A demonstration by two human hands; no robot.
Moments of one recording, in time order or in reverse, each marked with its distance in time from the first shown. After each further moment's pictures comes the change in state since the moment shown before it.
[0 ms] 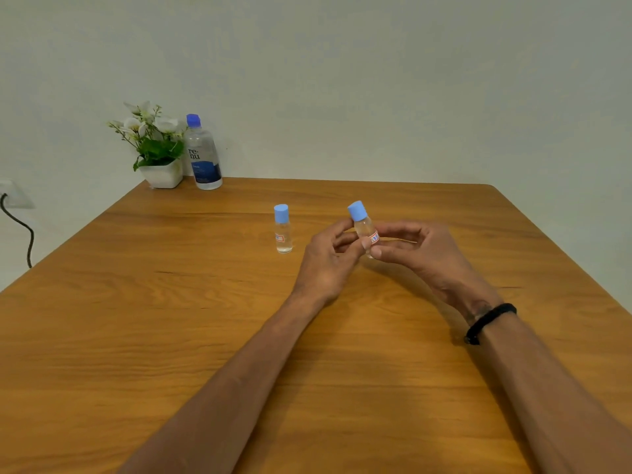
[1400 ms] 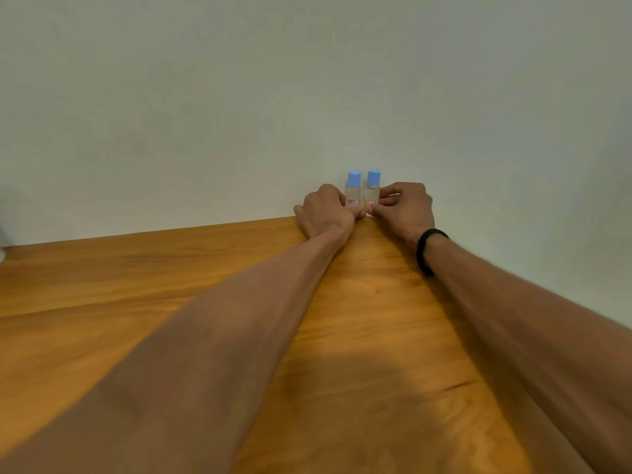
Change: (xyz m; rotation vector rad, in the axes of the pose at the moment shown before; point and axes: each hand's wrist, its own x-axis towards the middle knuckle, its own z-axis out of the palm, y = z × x) left_hand 0.296 -0.062 0.226 0.714 0.162 -0.075; right_hand 0.200 0.075 -0.231 -0.613 0.661 0.008
